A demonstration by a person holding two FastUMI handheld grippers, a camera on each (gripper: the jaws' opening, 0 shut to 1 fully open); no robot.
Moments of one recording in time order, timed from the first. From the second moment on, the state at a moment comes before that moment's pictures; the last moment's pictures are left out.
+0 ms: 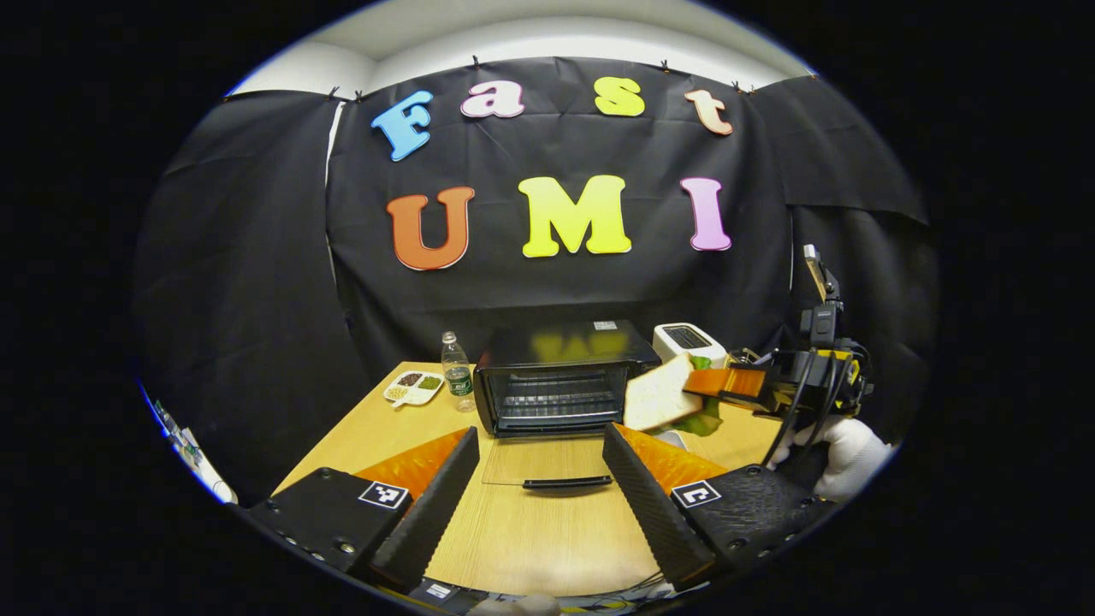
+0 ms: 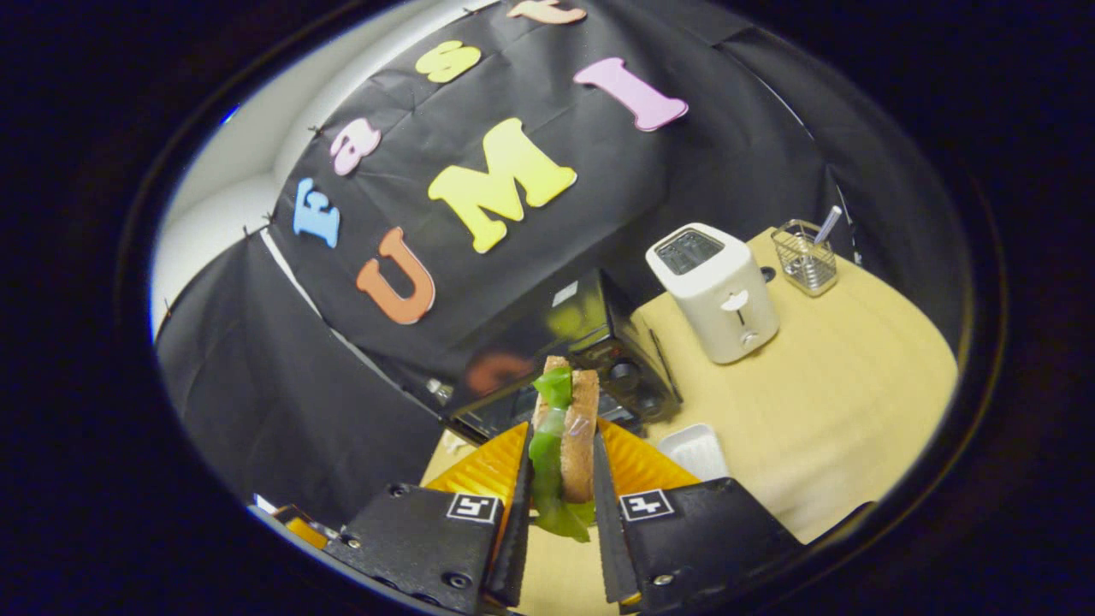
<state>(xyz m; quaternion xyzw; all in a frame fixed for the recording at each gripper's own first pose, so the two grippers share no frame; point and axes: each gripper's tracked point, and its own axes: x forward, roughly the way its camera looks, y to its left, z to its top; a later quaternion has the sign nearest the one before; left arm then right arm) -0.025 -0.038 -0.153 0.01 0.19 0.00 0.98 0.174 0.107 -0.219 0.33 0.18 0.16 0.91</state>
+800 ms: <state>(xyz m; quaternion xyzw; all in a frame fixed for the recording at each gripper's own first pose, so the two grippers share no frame) -0.067 0.048 -0.182 0.06 0.21 -0.01 0.98 0.271 0.253 -0.310 0.50 0.15 0.04 0.85</state>
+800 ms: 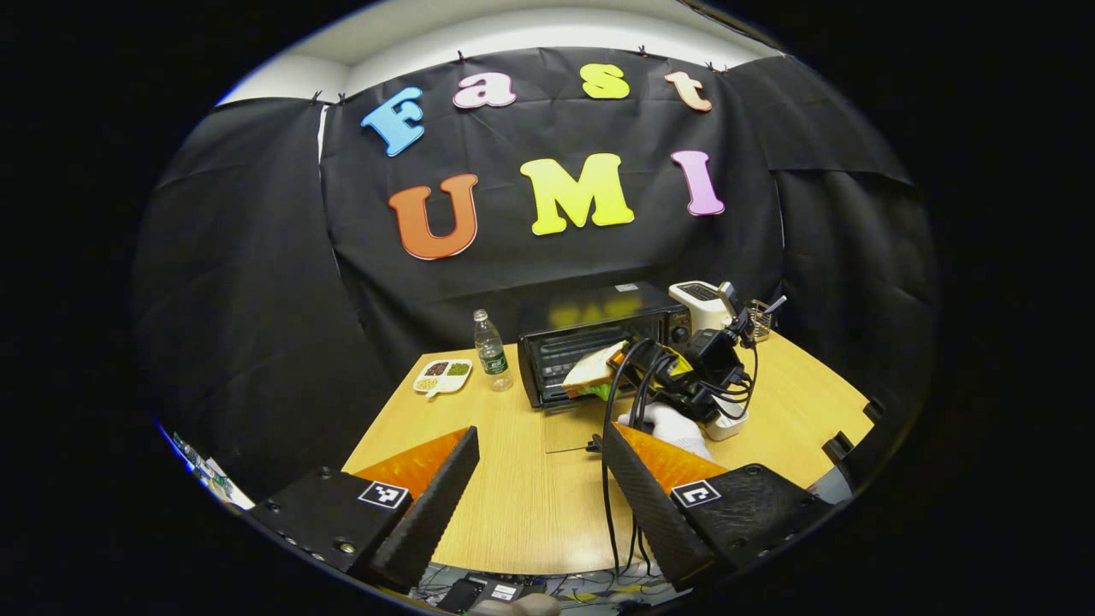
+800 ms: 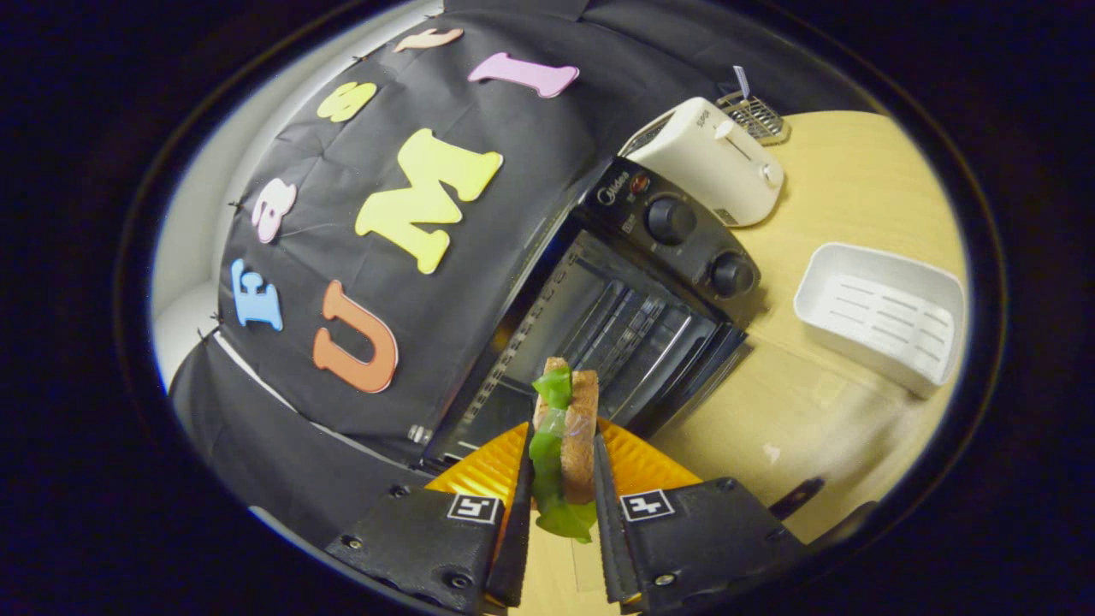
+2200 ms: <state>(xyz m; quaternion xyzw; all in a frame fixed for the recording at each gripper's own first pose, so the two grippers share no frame) -0.056 0.053 -0.146 0.04 0.18 0.00 0.98 0.254 0.192 -0.280 0.27 0.18 0.00 0.94</state>
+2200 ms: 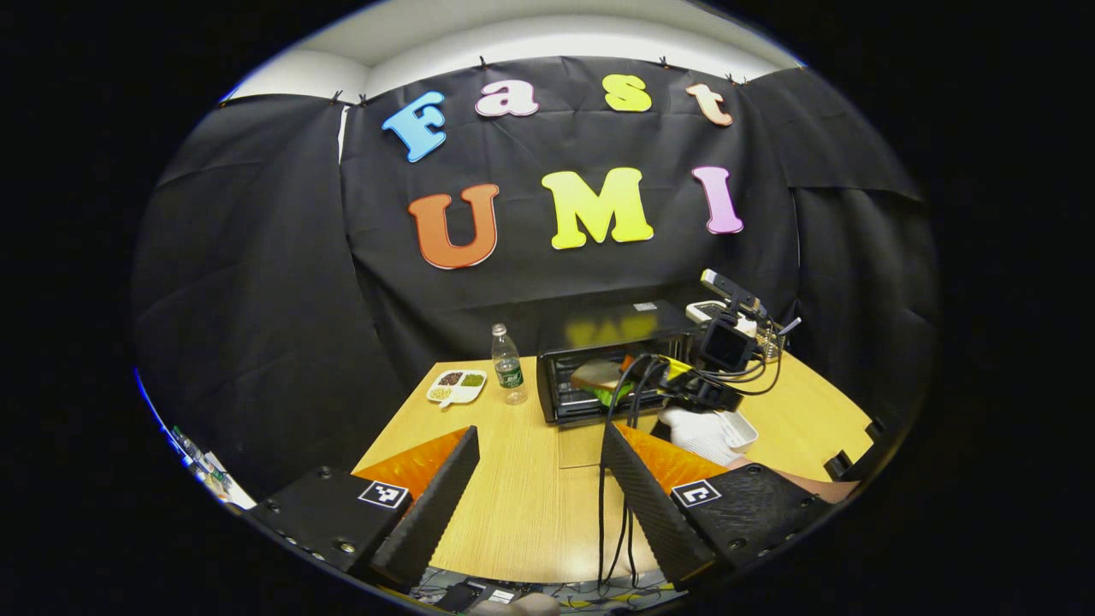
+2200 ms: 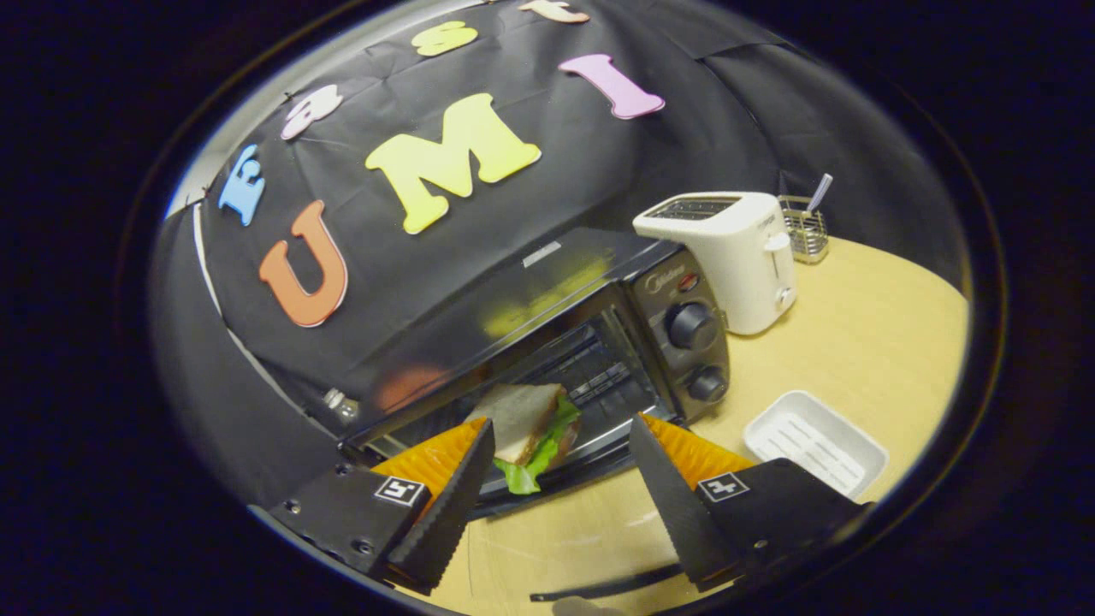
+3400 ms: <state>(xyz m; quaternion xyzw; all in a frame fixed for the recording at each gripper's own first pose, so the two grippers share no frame) 0.021 -0.062 -0.328 -0.02 0.26 0.00 0.96 0.020 -0.057 -0.093 -0.02 0.08 0.03 1.00</state>
